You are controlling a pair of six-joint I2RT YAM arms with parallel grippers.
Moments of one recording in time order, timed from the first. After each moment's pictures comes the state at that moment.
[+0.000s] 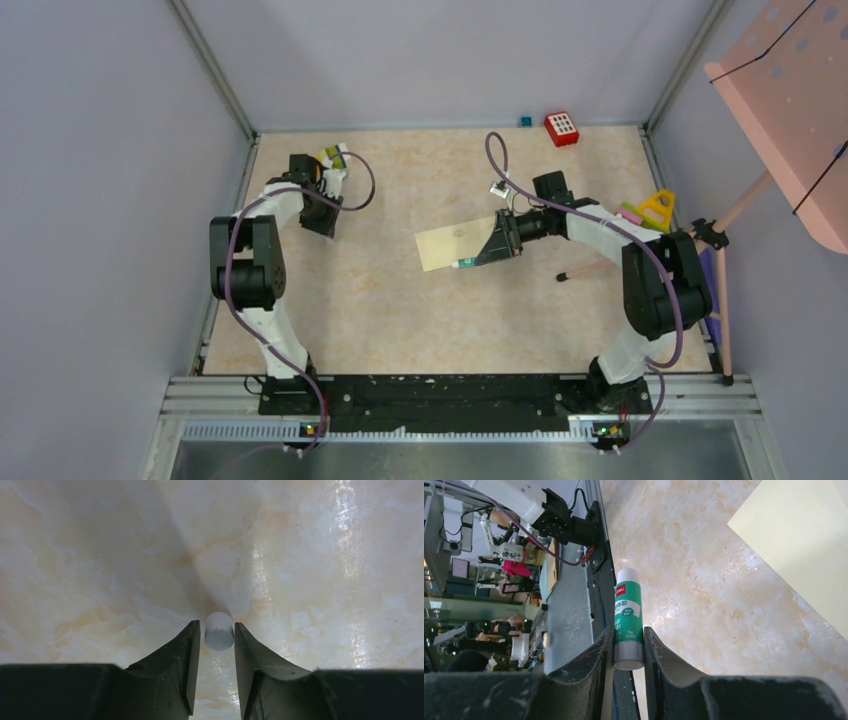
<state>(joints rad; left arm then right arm) 0.02 1.89 1.31 -0.58 0.13 0.34 0.29 1.68 1.03 -0.39 -1.23 -0.02</state>
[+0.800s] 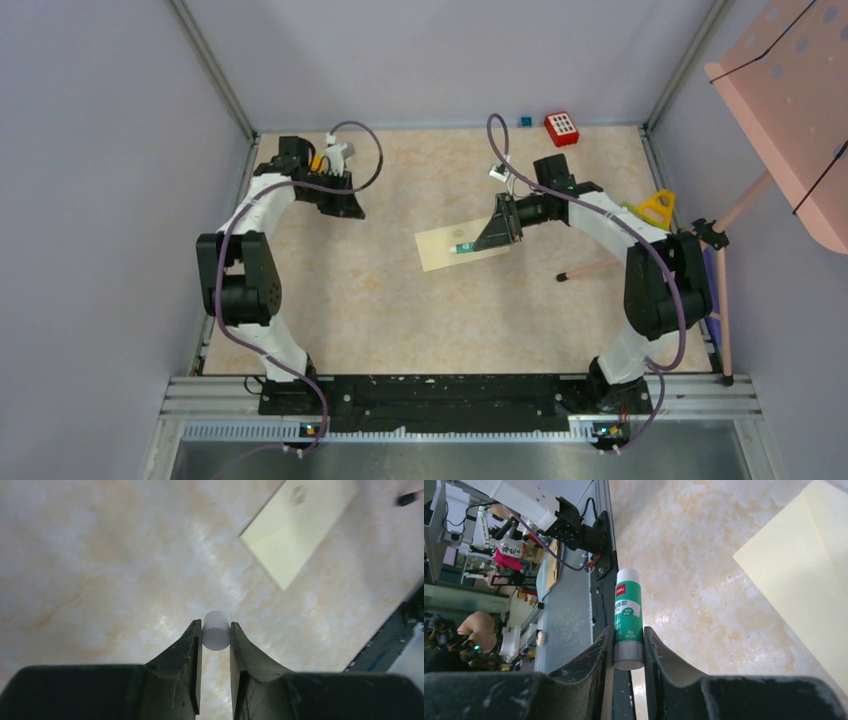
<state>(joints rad) 0.02 1.80 1.38 -0.71 0.63 0.26 0.29 1.68 1.15 -0.49 -1.25 -0.08</state>
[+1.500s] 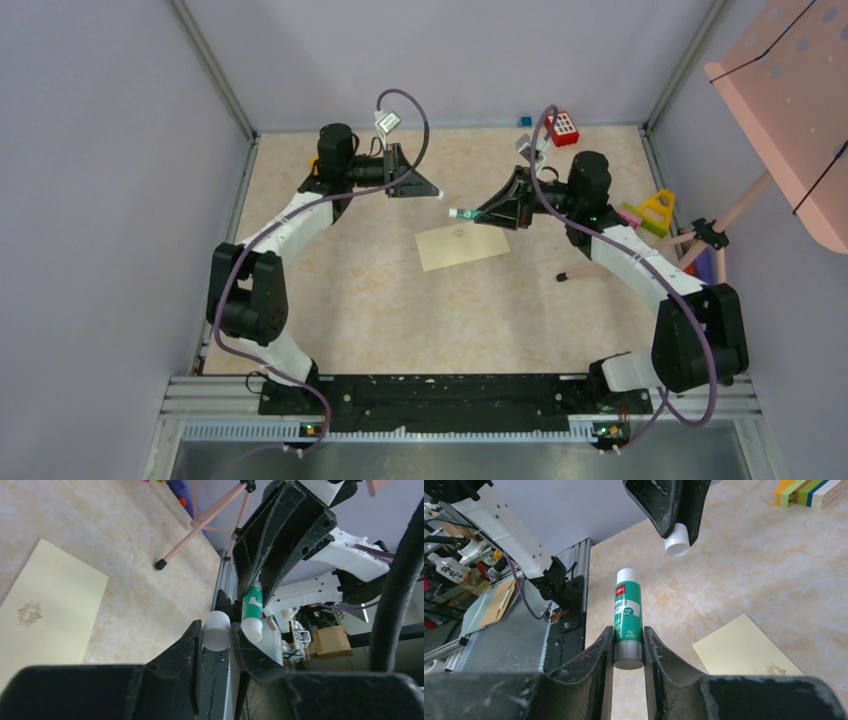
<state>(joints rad) -0.27 1.67 1.26 0.20 1.19 -0.74 0.28 1.38 0.93 0.35 -1.20 0.32</state>
